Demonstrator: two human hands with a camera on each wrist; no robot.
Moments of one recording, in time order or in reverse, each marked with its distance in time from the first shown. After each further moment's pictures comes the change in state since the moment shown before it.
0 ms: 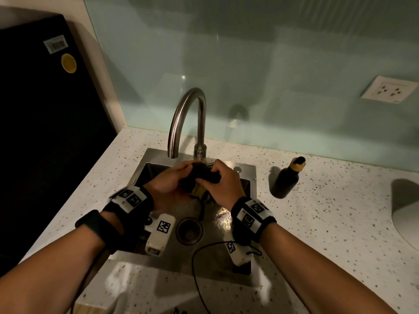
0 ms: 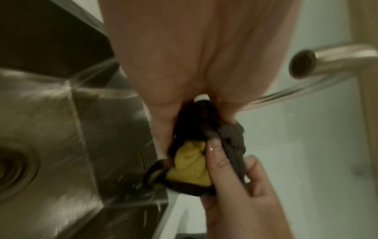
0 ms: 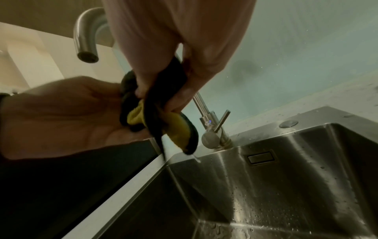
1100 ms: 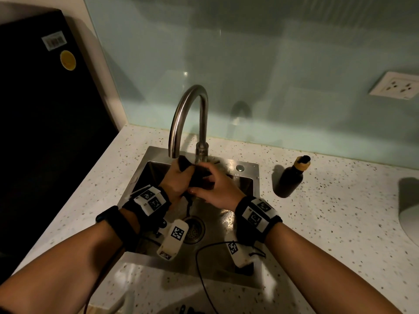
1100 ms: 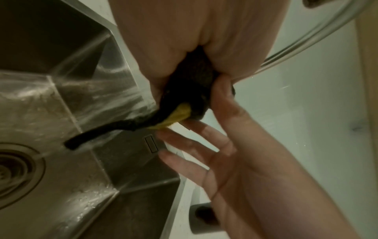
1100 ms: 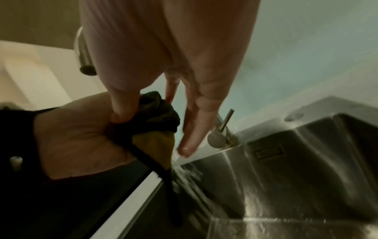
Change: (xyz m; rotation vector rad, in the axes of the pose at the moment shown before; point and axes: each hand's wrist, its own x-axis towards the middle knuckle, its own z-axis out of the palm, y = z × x) left_hand 0.017 -0.005 0.021 0.041 0.325 0.067; right_hand 0.004 -0.002 0.006 0.144 -0.367 0.152
